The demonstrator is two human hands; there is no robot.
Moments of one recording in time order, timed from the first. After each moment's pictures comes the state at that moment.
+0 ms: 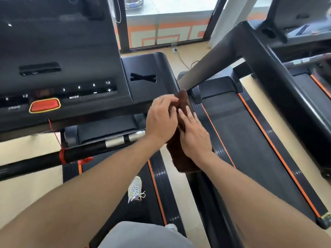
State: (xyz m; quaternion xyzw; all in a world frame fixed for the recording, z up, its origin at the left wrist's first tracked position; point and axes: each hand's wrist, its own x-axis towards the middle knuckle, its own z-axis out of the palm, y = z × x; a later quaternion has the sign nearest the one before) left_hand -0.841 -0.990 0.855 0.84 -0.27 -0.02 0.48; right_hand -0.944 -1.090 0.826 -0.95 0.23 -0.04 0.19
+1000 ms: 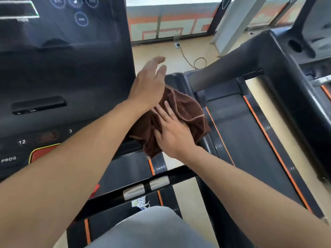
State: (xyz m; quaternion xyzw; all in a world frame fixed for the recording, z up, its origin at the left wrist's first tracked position) left_hand -0.618 -0.991 0.919 0.83 -0.24 -0.16 0.48; right_hand -0.756 -1.057 0.834 -0.99 0.08 0.01 0.15
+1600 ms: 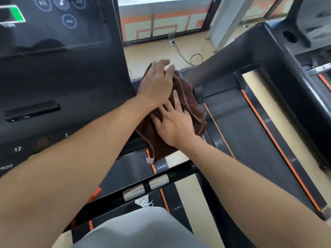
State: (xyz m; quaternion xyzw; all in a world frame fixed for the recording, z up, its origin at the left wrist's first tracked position) left_hand -0.621 -1.025 0.905 0.84 -0.26 -0.19 0.44; right_hand -0.737 -1.069 0.840 -0.98 0.18 0.01 0.11
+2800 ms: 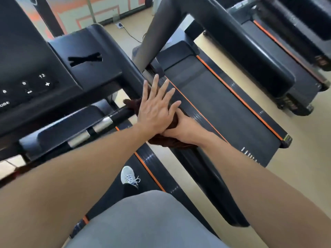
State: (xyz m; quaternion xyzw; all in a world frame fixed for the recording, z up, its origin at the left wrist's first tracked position) left_hand -0.895 -1.025 0.809 0.80 -0.57 0.00 0.17; right_hand -1.028 -1.072 0.869 -0.80 0.41 0.09 0.43
